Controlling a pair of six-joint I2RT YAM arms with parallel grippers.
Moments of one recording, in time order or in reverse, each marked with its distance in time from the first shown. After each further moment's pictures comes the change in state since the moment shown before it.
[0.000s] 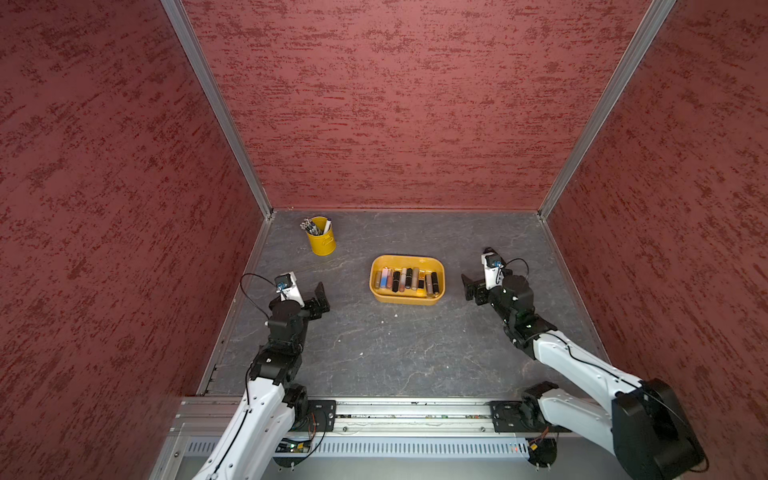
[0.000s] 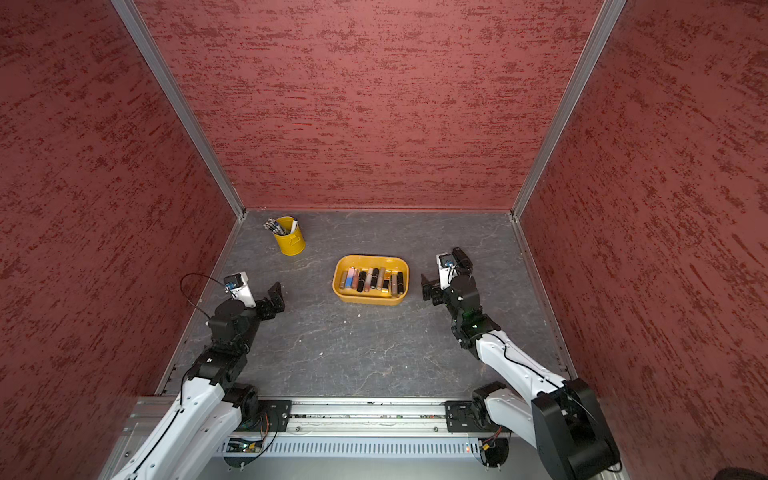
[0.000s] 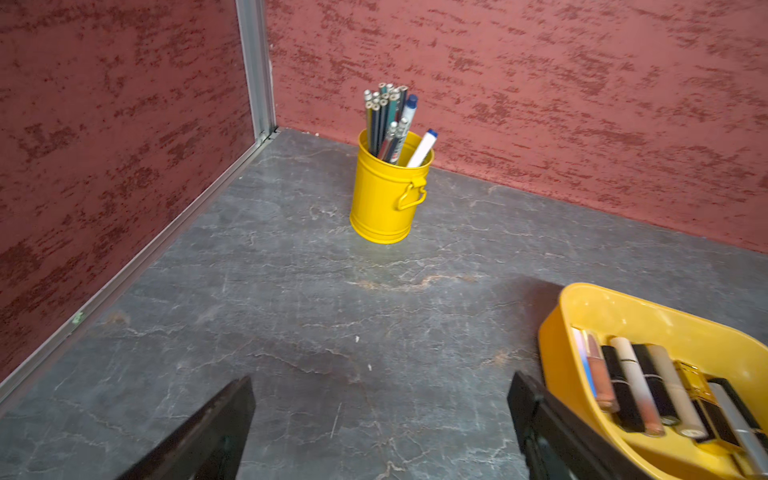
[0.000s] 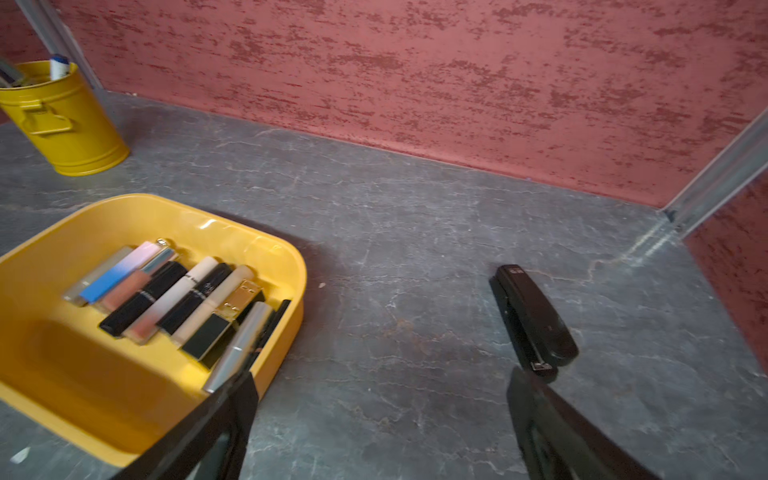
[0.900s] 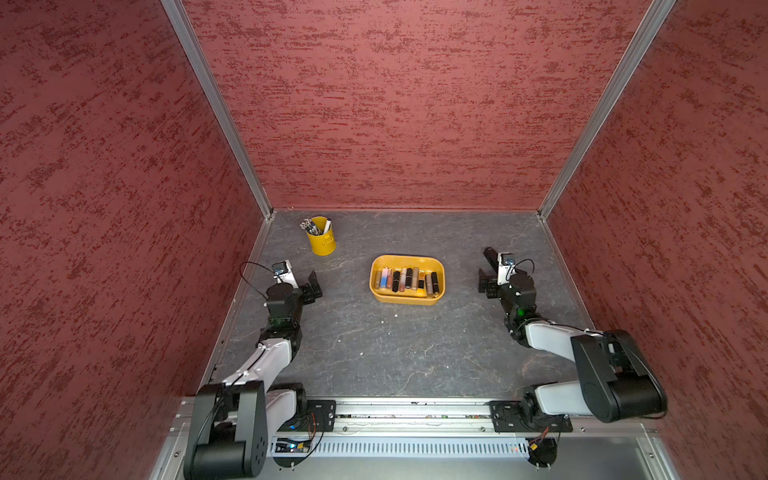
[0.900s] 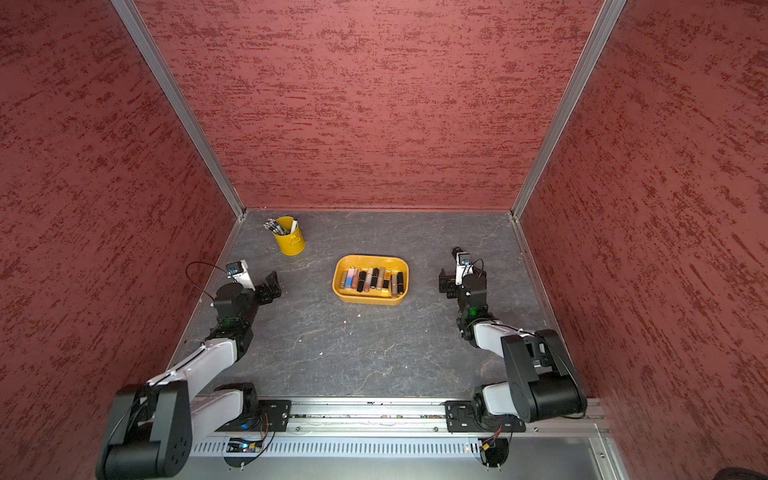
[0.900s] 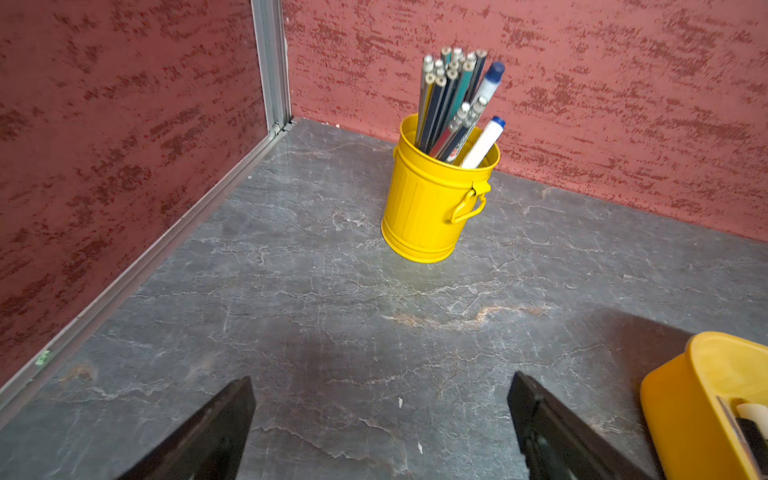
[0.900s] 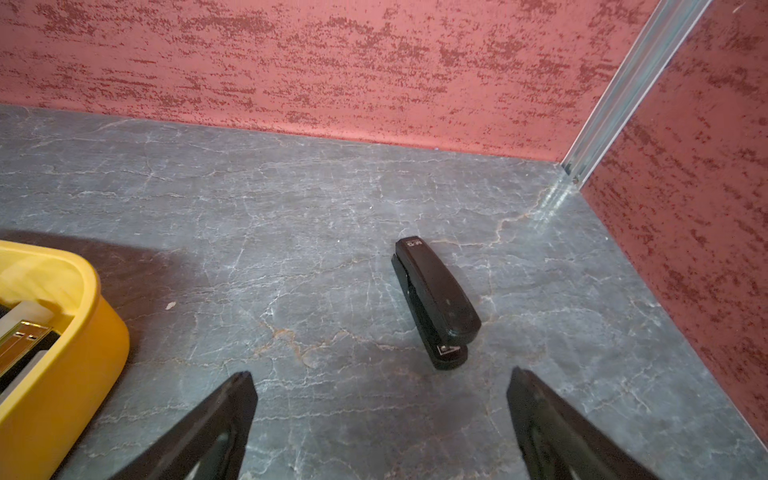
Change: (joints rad) left arm 0.190 0.569 -0.009 0.568 0.179 0.086; right arm -0.195 0.307 -0.059 0.386 0.022 -0.014
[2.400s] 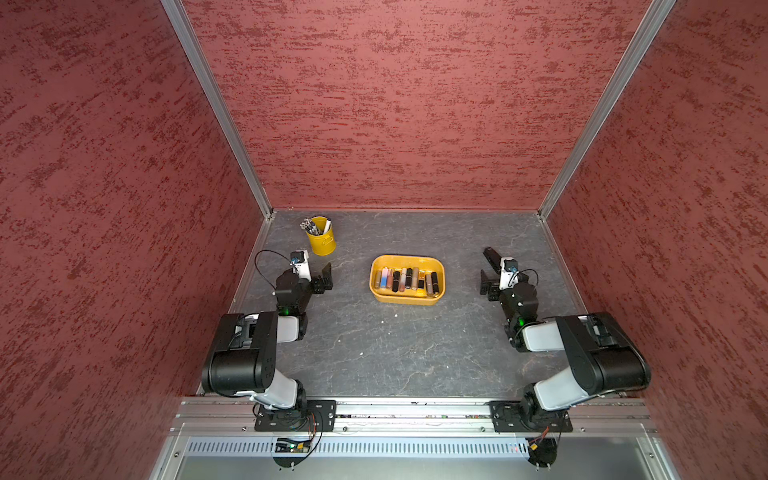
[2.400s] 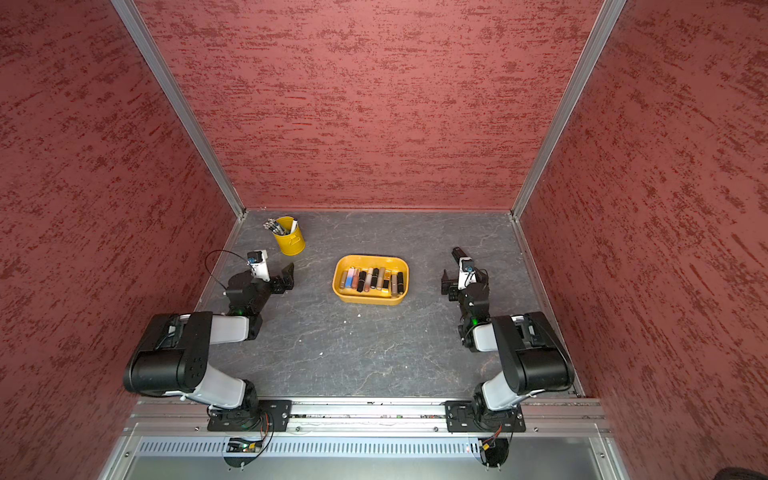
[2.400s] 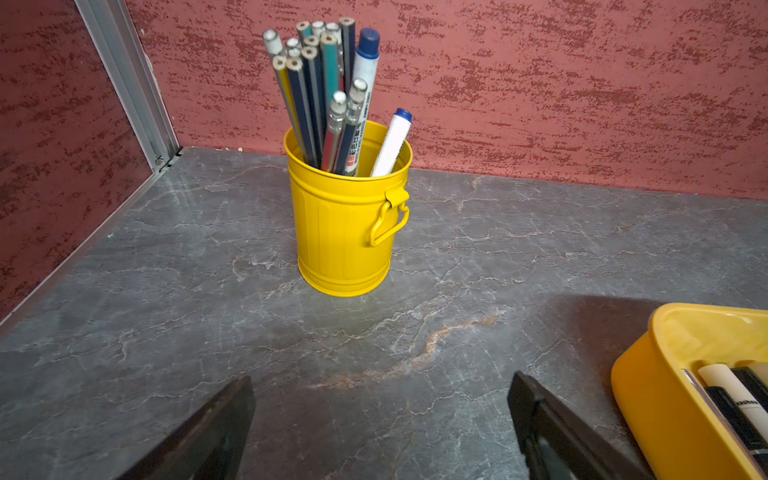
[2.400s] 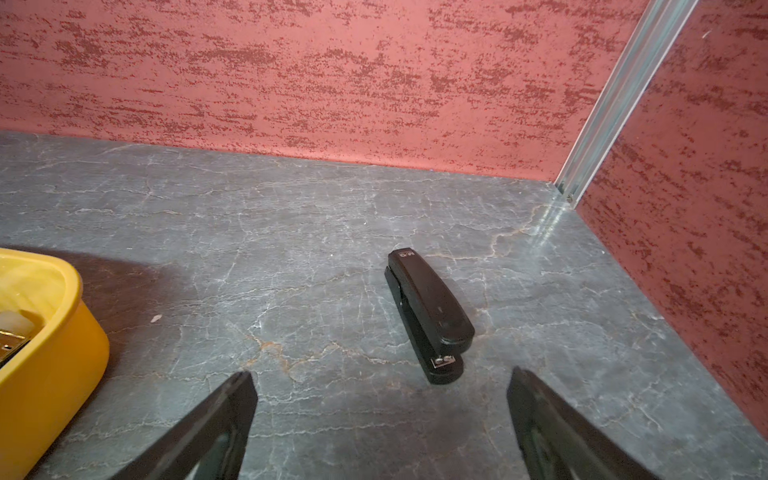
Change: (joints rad) left arm -0.011 0.358 0.086 0.357 0.204 0.103; right arm -0.043 0.131 -0.087 0.316 -0.049 -0.002
